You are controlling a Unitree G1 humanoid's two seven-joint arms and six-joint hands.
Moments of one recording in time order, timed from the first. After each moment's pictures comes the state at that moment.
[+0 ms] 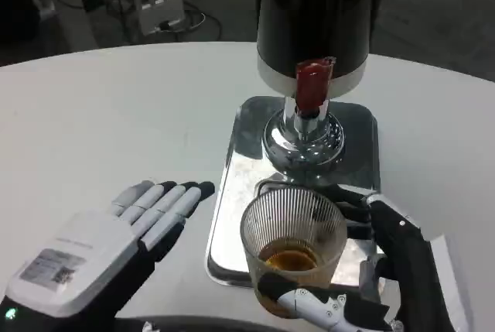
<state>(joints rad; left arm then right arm) 0.18 0.58 0.21 -0.41 0.59 -0.46 -0.24 0.28 0.00 0.38 -0.53 -0.52 -0.05 -0.32</state>
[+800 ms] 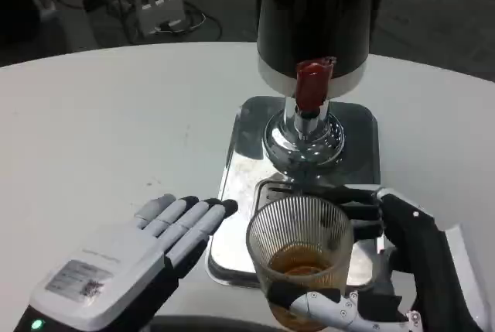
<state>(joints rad) 0.21 0.58 0.14 -0.49 0.66 -0.39 -0.24 0.28 0.01 0.30 -0.59 -0.50 -0.03 -0.22</state>
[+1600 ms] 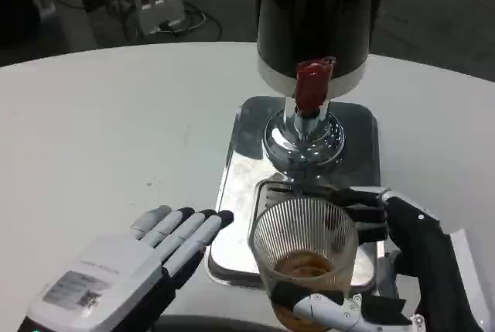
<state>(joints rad) 0.25 0.58 0.14 -0.50 0.67 -0.38 -0.24 0.31 0.03 0.30 -0.59 -0.52 -0.03 -0.22</state>
